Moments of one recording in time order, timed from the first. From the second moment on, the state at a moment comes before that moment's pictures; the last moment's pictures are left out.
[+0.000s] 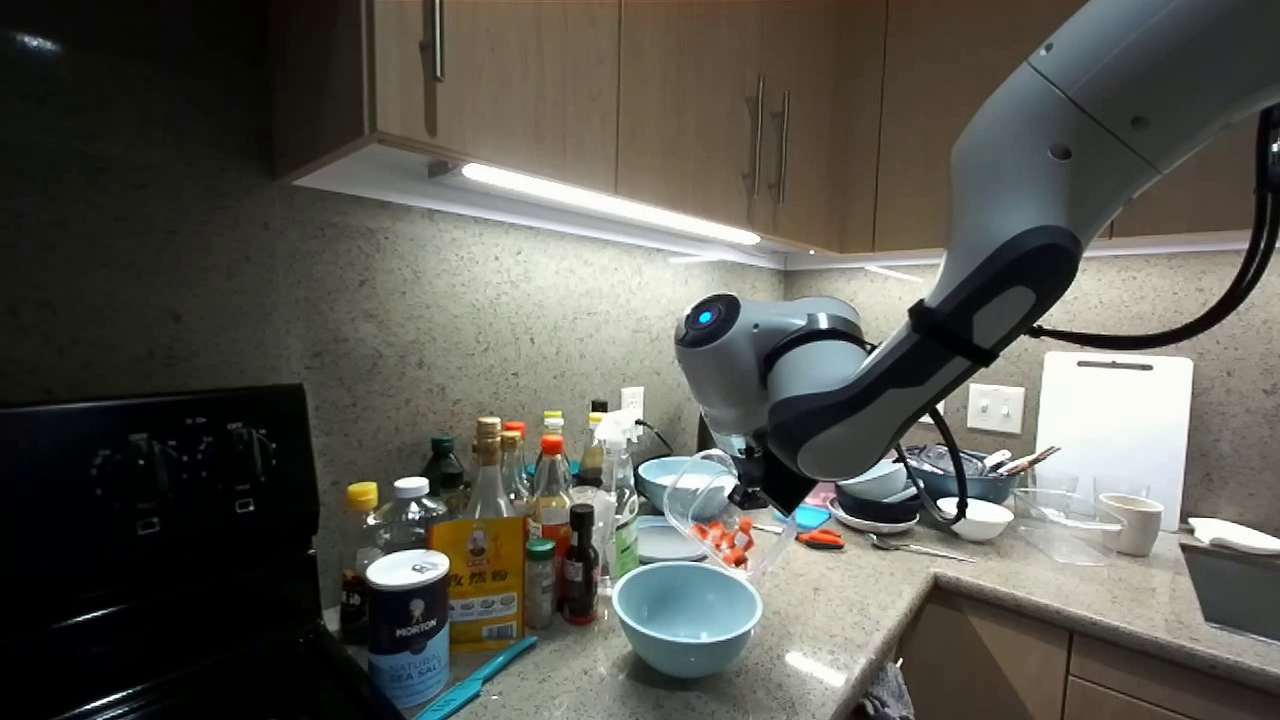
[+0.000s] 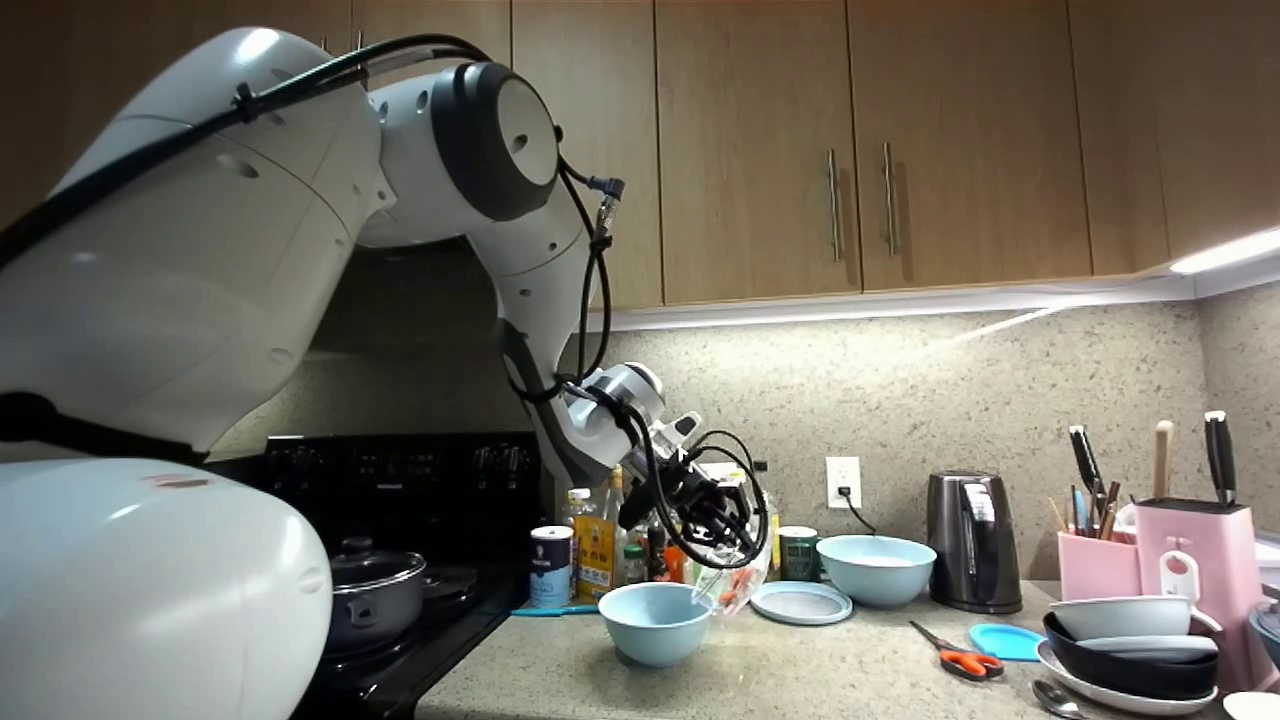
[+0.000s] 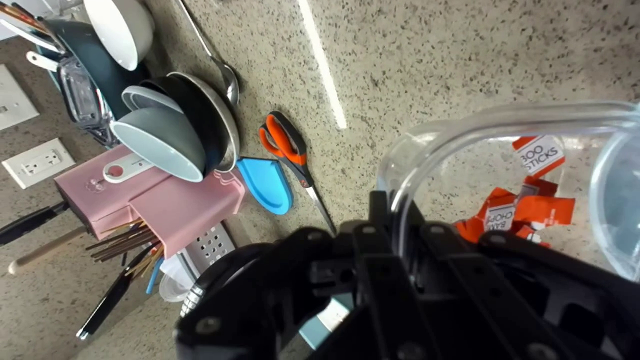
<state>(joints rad) 0.24 0.40 -0.07 -1.85 -1.03 2.28 0.79</state>
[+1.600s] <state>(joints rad) 0.39 0.59 0.12 -1.75 -1.59 1.60 1.12</state>
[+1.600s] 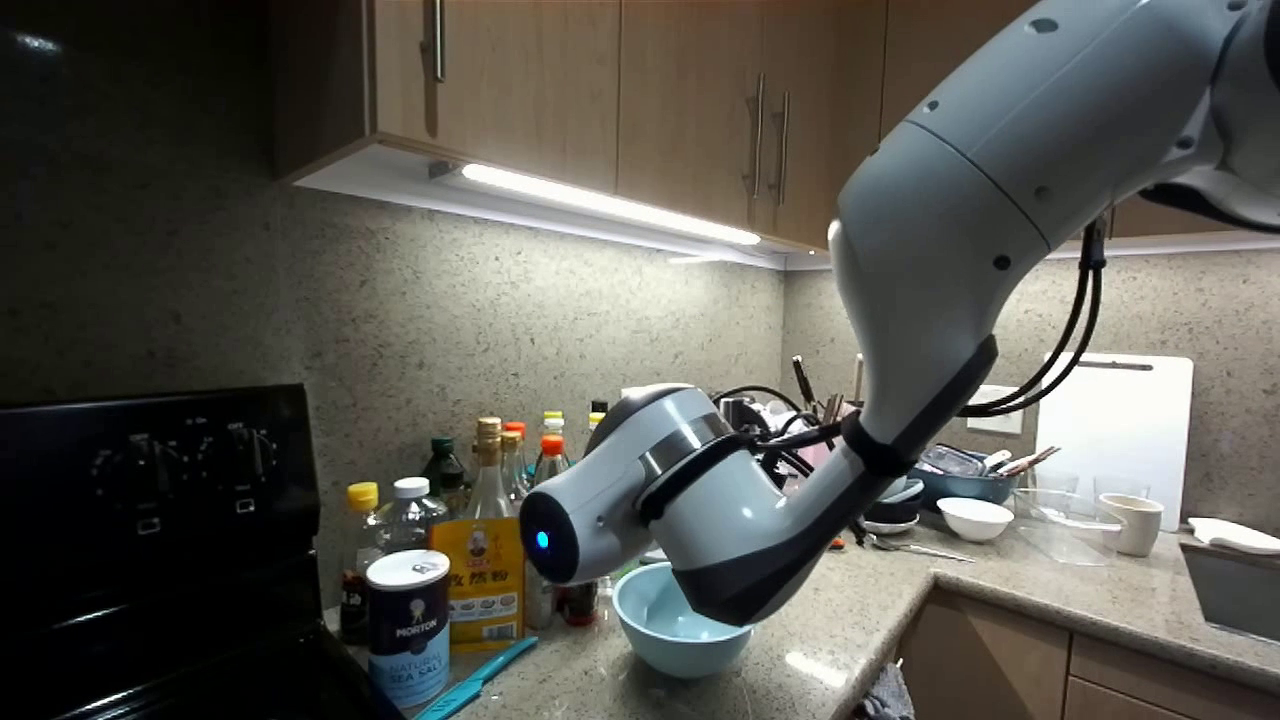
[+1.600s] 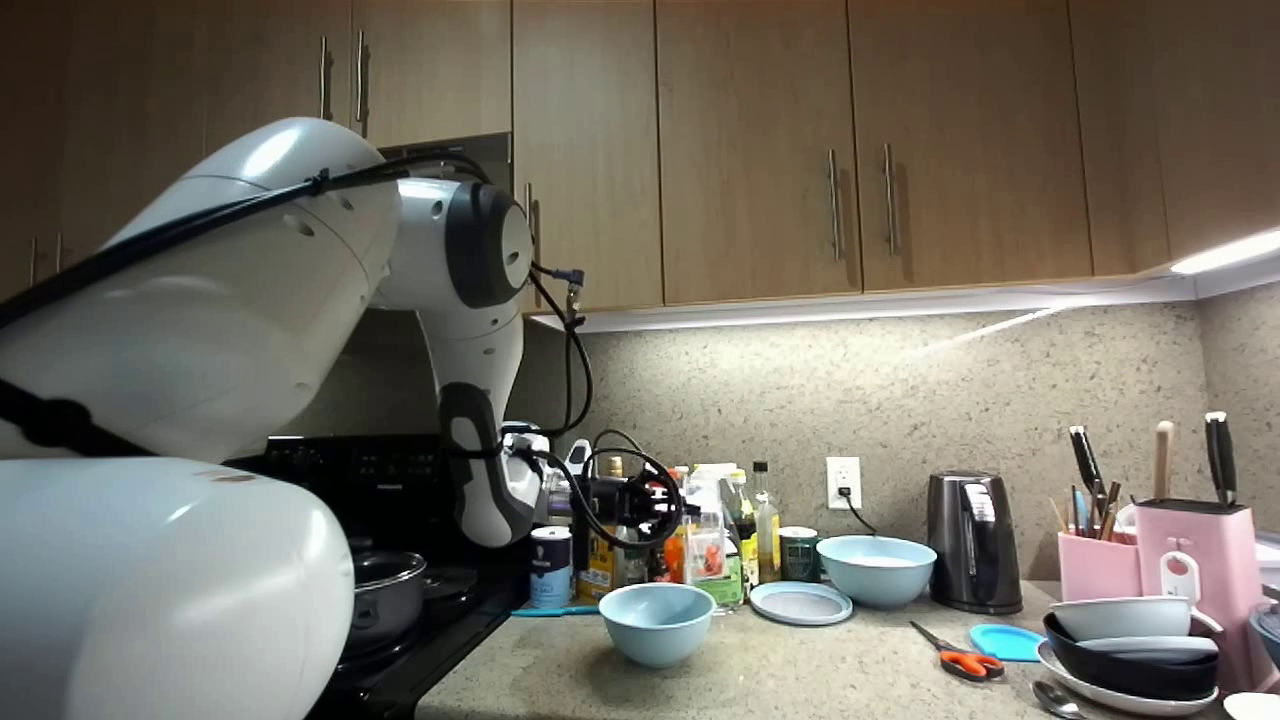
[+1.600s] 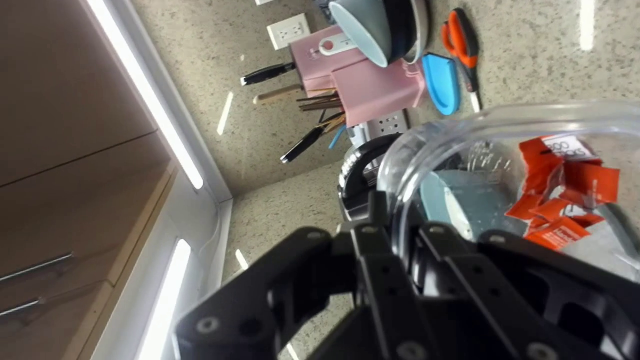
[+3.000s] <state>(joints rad) 0.41 0.75 0.16 -1.70 -1.74 1.40 1.12</state>
